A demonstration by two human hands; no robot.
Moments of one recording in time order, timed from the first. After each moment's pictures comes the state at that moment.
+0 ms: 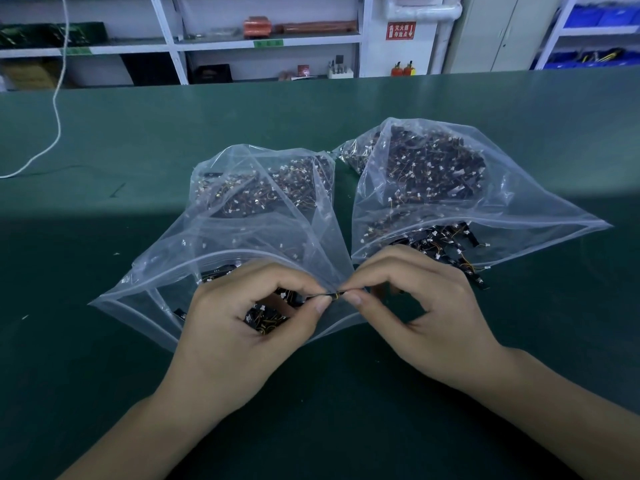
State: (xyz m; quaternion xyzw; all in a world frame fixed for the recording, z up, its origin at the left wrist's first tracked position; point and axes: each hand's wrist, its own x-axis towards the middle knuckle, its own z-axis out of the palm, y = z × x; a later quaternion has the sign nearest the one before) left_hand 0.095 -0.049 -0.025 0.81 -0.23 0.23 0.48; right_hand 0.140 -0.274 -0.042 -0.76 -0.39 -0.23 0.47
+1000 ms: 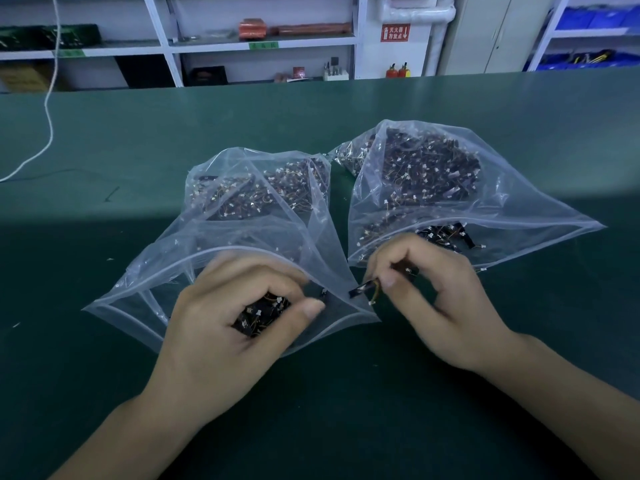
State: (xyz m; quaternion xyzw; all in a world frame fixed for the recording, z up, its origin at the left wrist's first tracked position) left_hand 0.099 -0.040 -0.018 0.85 -0.23 0.29 0.36; right_hand 0.152 -0.296 -0.037 -0.78 -0.37 -0.16 0.47
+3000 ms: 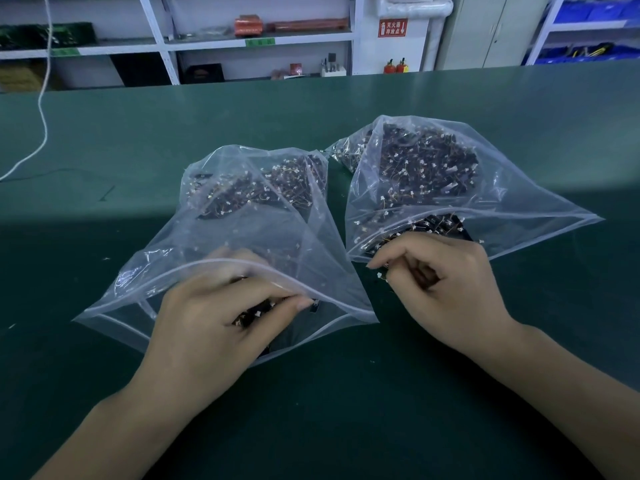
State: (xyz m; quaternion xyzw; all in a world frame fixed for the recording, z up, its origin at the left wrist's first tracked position) left_hand 0.100 -0.032 -0.021 0.87 -0.24 0.31 0.28; right_hand 0.158 -0.299 -0.039 -0.83 -0.30 -0.29 0.38
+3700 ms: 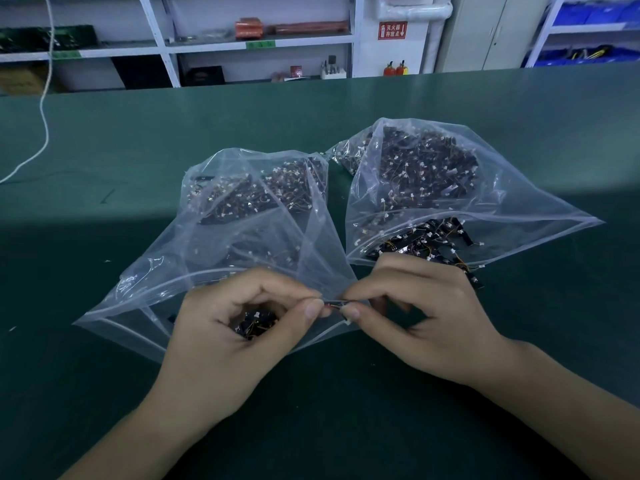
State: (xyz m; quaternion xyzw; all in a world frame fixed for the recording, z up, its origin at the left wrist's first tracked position) left_hand 0.094 -0.047 -0.029 0.77 -0.23 0.19 0.57; right_hand 0.146 -0.287 -0.040 -0.77 -0.42 -0.24 0.42
